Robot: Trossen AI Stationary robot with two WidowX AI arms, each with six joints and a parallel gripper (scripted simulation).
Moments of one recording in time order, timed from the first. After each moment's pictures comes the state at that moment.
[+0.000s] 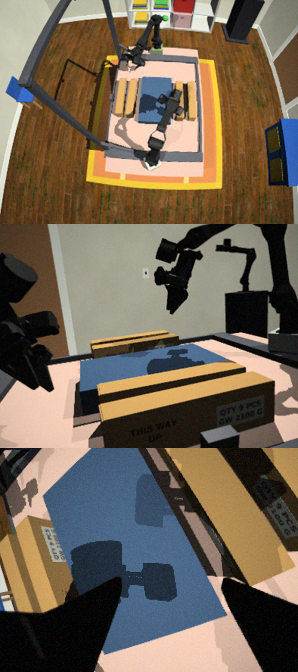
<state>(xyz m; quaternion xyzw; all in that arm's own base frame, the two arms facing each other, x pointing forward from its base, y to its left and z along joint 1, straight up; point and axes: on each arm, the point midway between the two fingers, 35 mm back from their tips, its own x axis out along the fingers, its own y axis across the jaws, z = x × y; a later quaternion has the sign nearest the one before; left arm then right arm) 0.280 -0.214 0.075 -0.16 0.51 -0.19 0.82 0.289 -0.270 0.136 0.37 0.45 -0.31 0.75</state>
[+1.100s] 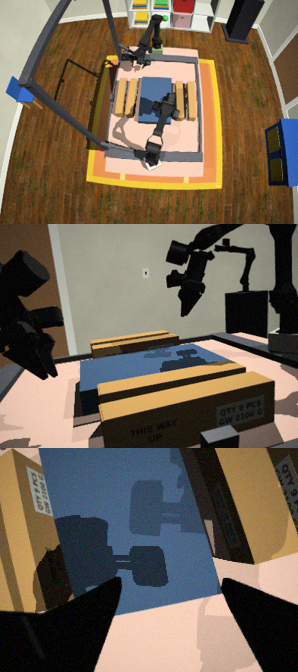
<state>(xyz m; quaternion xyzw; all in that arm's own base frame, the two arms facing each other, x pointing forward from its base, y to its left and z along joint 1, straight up) 0.288 -0.164 0.079 -0.09 0.54 -0.13 0.83 0.273 -0.226 0.122 0.29 0.51 -0.26 0.77</state>
